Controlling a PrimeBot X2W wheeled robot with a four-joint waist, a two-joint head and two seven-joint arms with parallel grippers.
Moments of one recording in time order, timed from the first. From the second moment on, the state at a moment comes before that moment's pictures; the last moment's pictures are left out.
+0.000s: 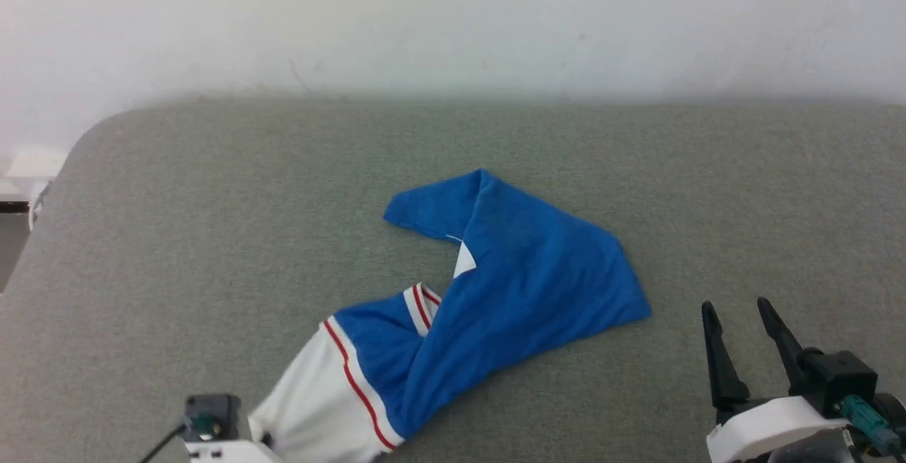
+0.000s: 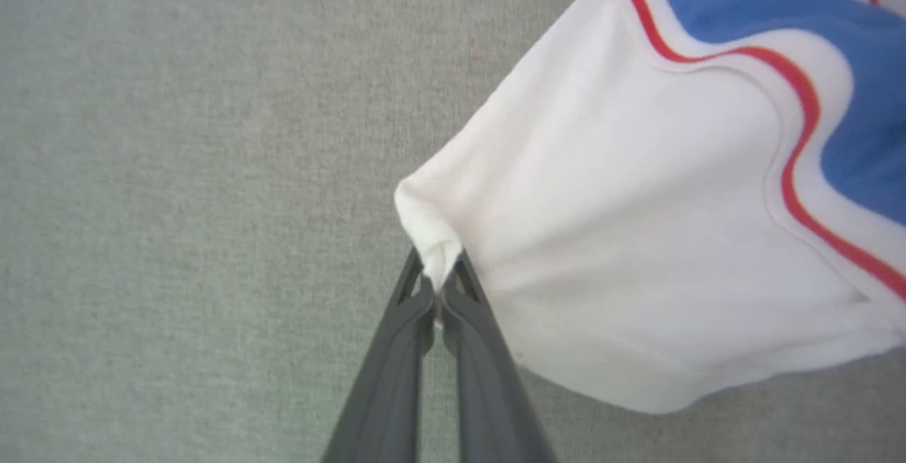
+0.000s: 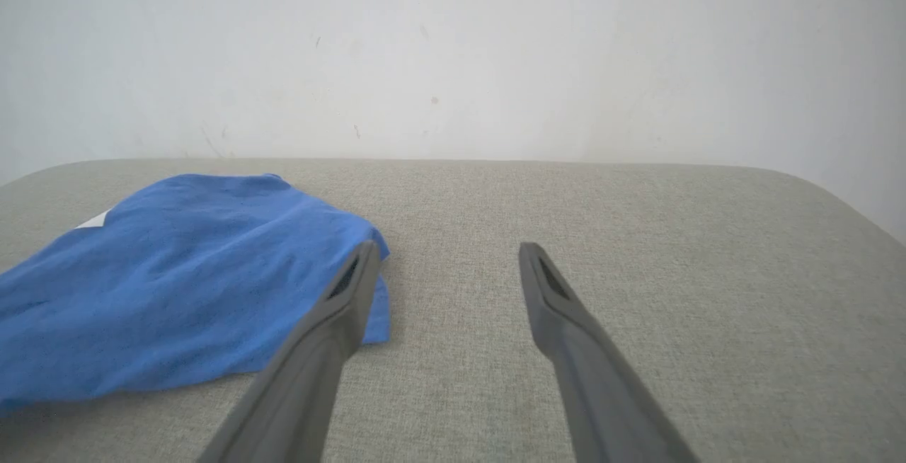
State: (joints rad) left arm 0.02 0.51 -0.48 0.12 -0.61 0.37 0.25; right arm 0.04 -0.05 -0.06 0.18 0.09 0.13 -0.23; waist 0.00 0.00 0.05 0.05
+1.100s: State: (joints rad) left arm -0.05 0.26 -0.41 -0.01 -0.25 0.09 -0.26; right arm -0.25 -0.25 0.05 0.29 0.18 0.13 0.65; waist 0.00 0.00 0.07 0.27
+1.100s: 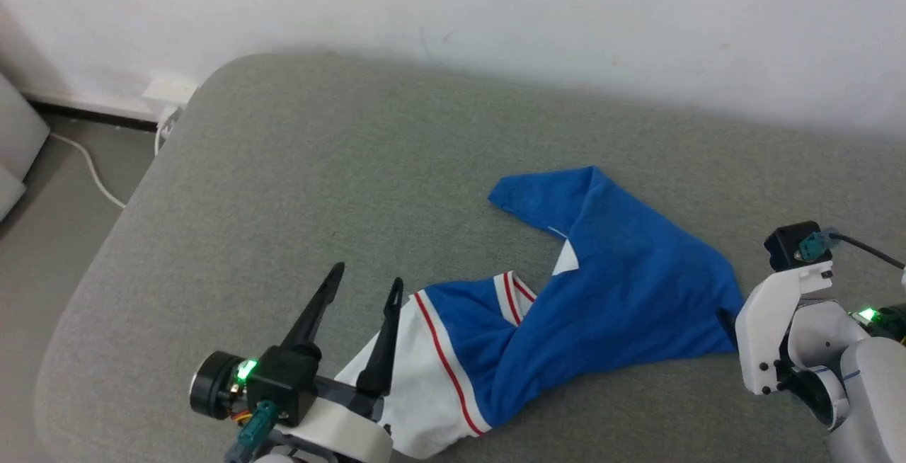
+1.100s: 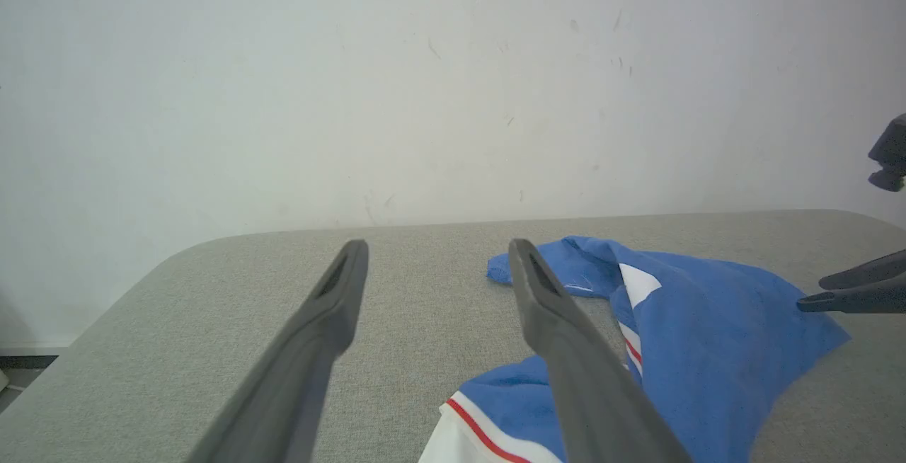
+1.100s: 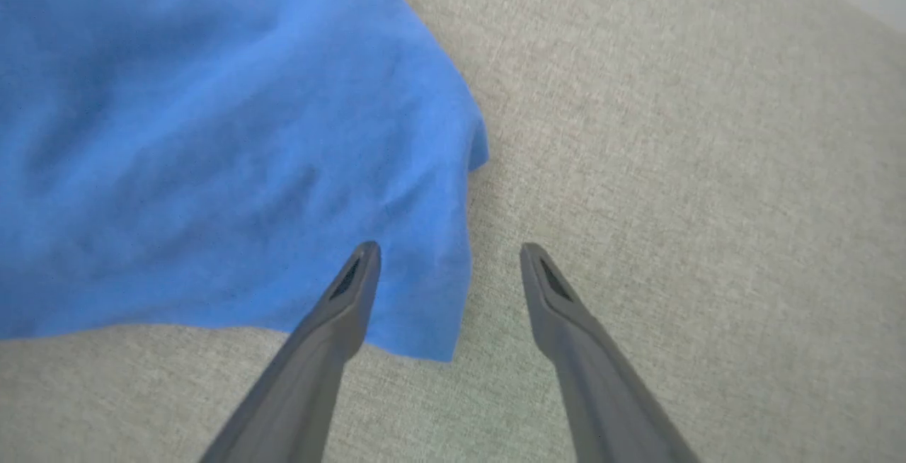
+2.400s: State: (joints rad) left arm 0.02 0.10 -0.21 0.07 -0.11 -0.08 -0.26; right arm 0.21 -0.20 -0.32 -0.19 0.13 0.13 0.86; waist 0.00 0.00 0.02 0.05
